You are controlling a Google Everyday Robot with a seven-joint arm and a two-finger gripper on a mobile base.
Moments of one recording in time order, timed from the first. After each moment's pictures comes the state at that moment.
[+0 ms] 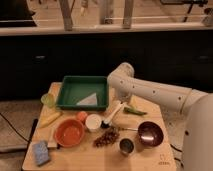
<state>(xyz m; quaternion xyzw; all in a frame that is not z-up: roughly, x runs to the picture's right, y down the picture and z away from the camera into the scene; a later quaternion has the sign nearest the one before) 0.126 0.104 0.833 -0.30 -0.09 -0.48 0.82</state>
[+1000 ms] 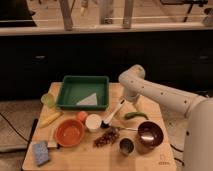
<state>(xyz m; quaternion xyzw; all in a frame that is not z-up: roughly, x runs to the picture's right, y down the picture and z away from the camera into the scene) 0.164 0.111 0.865 -0.31 -0.09 -0.38 0.87</state>
